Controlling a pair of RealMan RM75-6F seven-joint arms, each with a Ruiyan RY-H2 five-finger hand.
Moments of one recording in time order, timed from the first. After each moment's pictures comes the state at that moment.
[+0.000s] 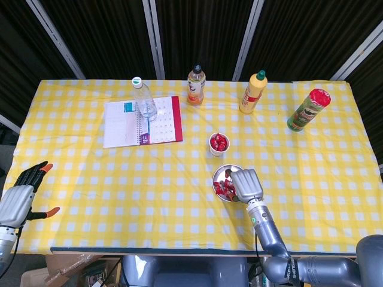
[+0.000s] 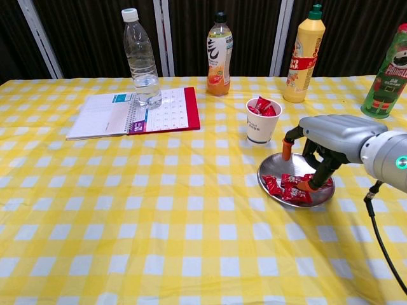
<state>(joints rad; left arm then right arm) -0.18 -1.07 -0.02 -1.69 1.44 1.31 -0.12 0.73 -1.58 0.10 -1.72 -0.77 1.23 -0.68</state>
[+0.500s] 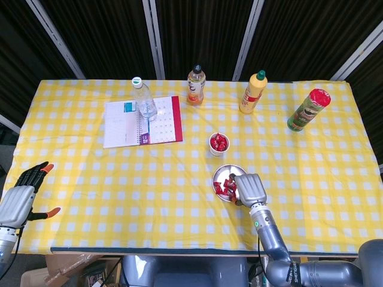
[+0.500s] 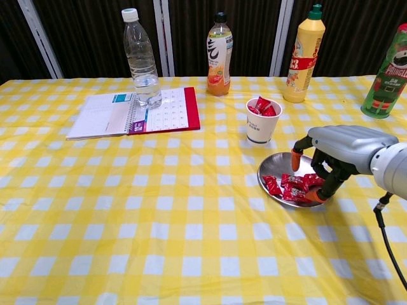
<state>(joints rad) -0.18 -1.07 -0.02 -1.70 1.44 1.32 -0.11 0.69 -1.59 0.09 -1.72 -0.77 1.23 -0.67</state>
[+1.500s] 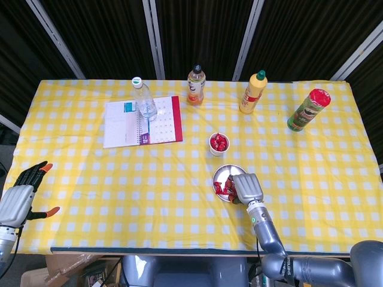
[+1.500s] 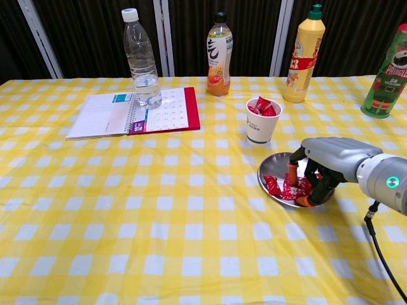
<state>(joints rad) -0.18 -1.07 -0.02 -1.69 1.43 1.31 -0.12 0.69 -1.65 0.12 -1.58 -0.75 1.13 -0.63</state>
